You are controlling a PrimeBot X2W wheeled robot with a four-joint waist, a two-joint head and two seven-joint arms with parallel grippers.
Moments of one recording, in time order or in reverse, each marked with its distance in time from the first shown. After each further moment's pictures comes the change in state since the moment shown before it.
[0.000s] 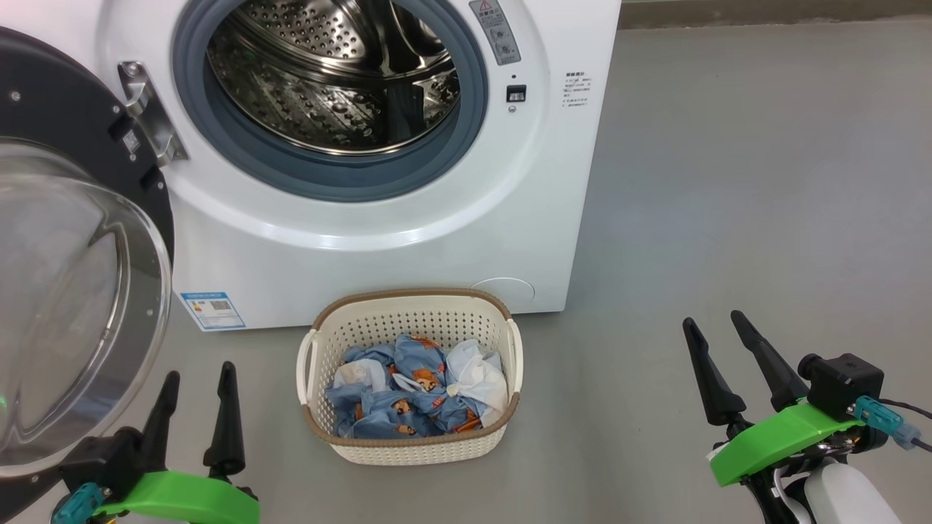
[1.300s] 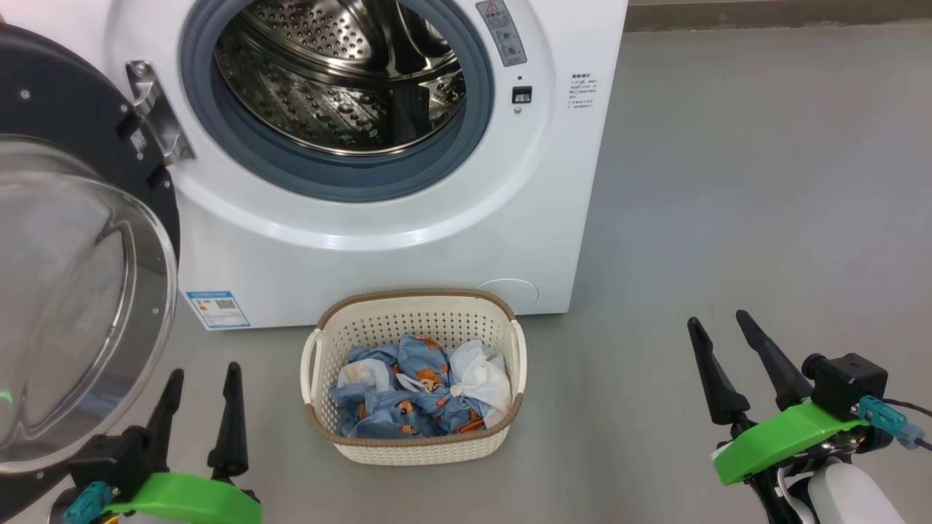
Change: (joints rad) left arm 0.002 0.006 -0.009 -0.001 0.047 -0.009 0.000; right arm 0.000 -0.002 -0.012 0.003 -0.011 0.000 0.000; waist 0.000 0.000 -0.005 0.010
